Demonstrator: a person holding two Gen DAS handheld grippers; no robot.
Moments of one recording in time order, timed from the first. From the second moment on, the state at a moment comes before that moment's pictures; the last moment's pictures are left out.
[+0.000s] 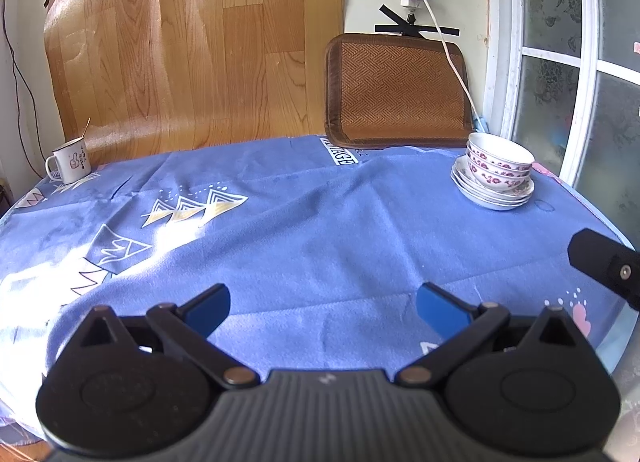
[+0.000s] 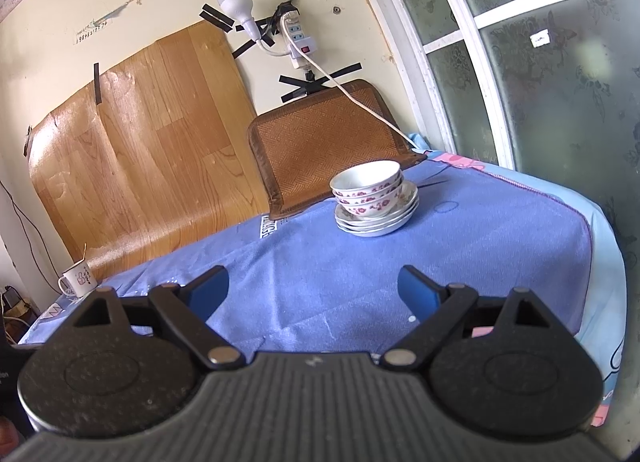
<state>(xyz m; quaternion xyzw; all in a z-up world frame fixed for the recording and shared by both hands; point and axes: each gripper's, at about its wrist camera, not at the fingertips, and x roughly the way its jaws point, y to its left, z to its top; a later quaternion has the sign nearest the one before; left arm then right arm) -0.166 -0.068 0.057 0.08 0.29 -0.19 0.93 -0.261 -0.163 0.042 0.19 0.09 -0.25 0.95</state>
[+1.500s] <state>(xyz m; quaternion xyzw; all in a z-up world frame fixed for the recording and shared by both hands) -0.167 -0.070 0.055 0.09 0.30 -0.20 0.93 -0.261 -0.157 0.042 0.19 0.09 -0.25 0.95</state>
